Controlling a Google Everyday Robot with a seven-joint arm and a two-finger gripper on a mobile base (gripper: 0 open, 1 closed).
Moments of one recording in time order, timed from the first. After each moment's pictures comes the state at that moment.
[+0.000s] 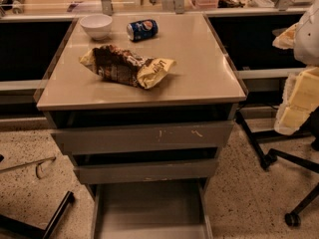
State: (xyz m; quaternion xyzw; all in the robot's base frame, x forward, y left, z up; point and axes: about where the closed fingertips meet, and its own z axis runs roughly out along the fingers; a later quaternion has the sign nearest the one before) arm 0.438 -0.216 0.977 -0.60 0.78 -0.04 0.16
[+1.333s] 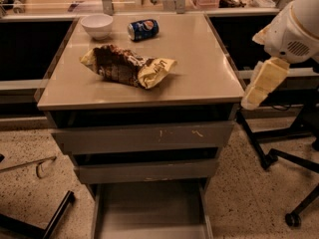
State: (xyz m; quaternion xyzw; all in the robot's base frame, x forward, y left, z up) arm 0.523 -0.208 0.943 -0.57 0.79 0.00 0.23
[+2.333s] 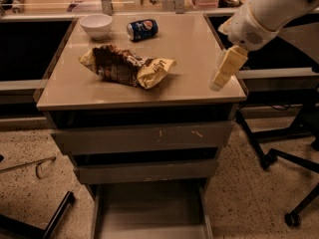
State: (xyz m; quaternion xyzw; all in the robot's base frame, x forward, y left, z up) arm 0.600 -0.156 0.929 -0.60 0.75 0.04 0.27
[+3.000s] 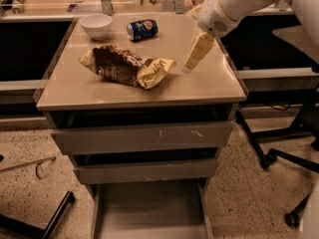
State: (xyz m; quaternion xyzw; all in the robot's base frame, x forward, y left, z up) arm 0.673 -0.088 0.934 -0.64 0.69 0.08 0.34
